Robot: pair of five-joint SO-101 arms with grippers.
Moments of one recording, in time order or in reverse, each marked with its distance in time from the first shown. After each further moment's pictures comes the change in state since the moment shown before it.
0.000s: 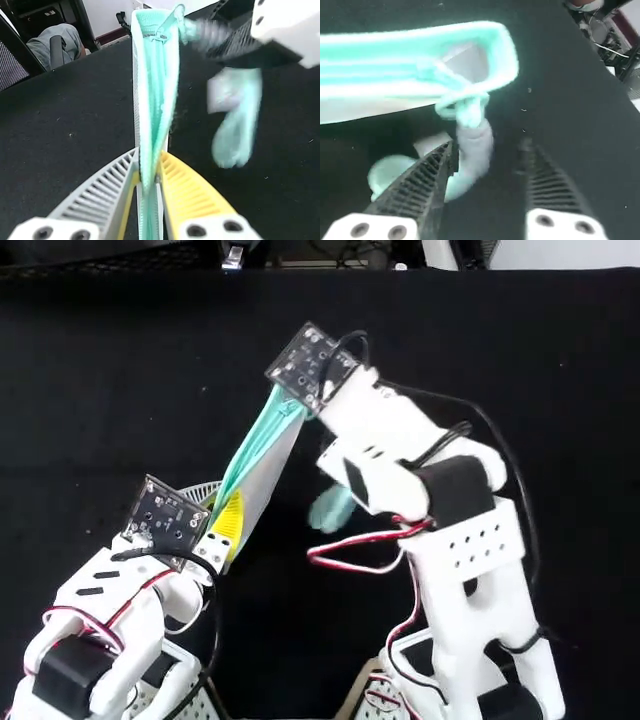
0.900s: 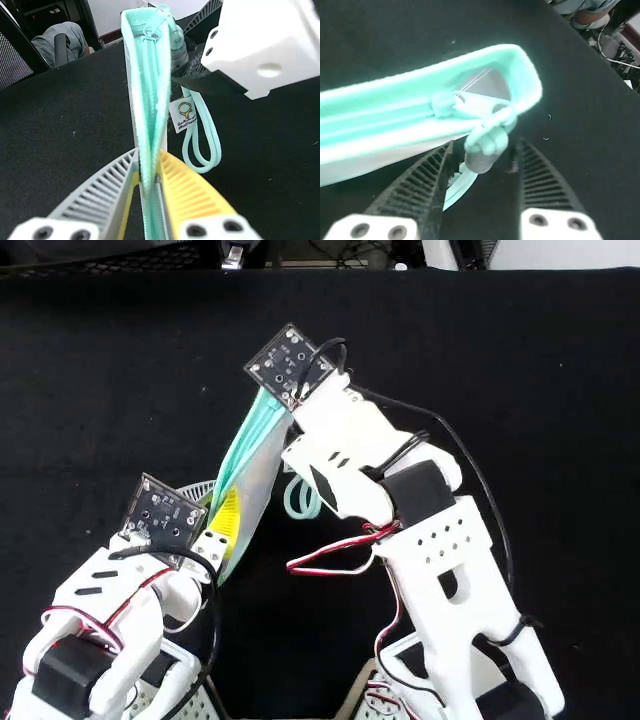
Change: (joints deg) left arm -0.4 0.0 0.0 0.1 0.3; right arm -5.7 0.0 8.9 -14.8 -10.2
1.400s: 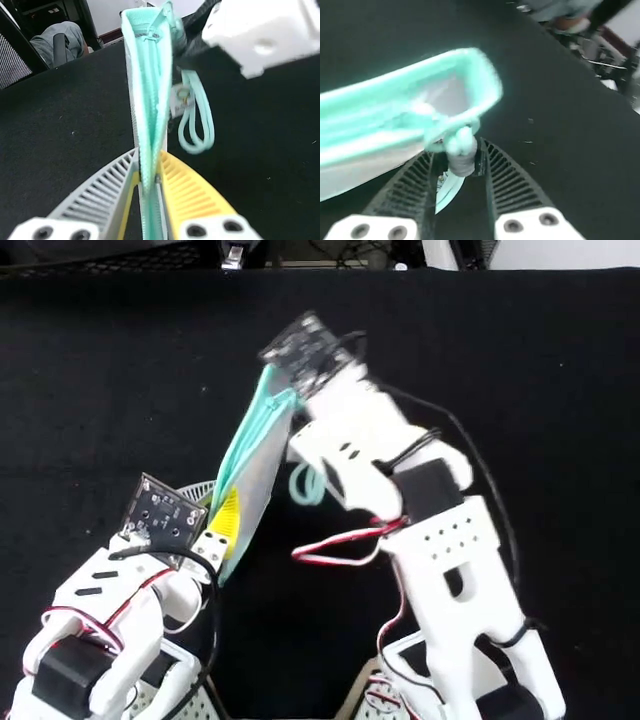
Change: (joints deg) left arm 0.0 0.0 -0.1 0.1 -0.1; right arm 6.2 -0.4 1.7 -5.6 -0.2
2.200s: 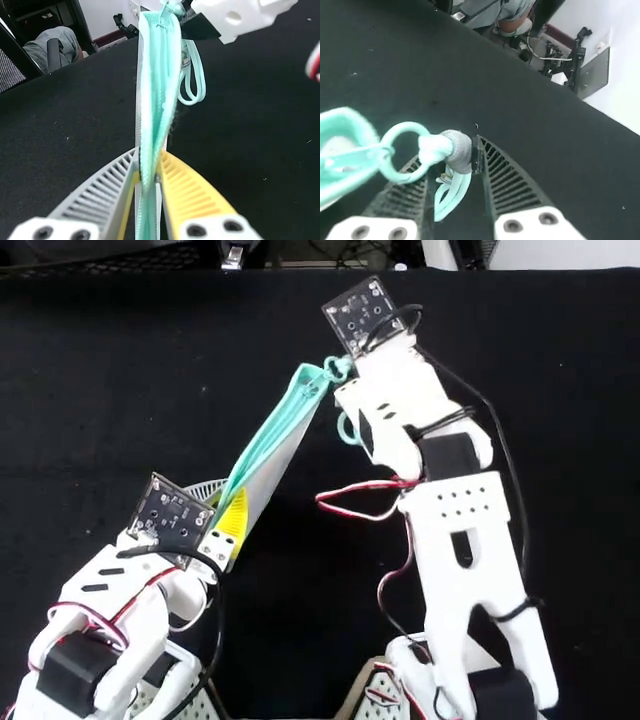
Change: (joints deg) left arm 0.4 0.1 0.1 -0.7 -0.3; right arm 12.0 9.0 0.5 -12.9 2.5
